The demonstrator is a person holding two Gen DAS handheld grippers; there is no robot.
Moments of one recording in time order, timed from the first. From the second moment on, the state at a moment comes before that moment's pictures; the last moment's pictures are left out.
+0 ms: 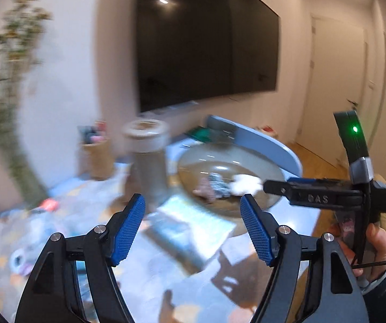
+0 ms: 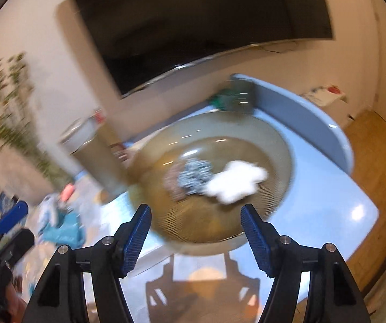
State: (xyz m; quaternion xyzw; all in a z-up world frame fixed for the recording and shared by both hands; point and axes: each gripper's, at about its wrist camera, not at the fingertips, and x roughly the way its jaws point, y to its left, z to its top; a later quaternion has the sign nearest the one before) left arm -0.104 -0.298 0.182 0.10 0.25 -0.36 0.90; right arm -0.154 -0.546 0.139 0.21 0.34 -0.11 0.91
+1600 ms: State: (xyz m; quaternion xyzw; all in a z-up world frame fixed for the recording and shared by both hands) left arm -0.033 -0.001 0.006 -0.01 0.44 -0.06 0.90; right arm 0.000 -0.272 0.003 -0.01 0.45 0.01 0.89
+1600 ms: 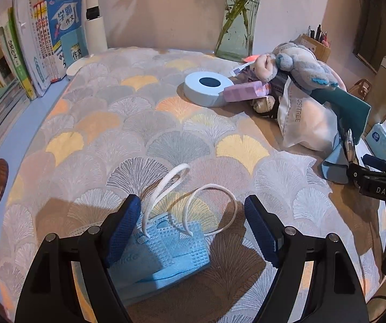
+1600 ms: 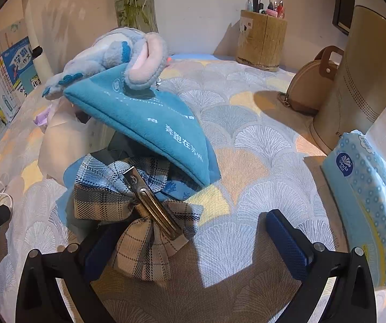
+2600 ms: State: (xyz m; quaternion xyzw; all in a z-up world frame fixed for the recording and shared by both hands) left arm -0.033 -0.002 0.005 0.00 0.44 -0.06 0.90; right arm 0.000 -0.271 0.002 -0.01 0.45 0.02 0.89
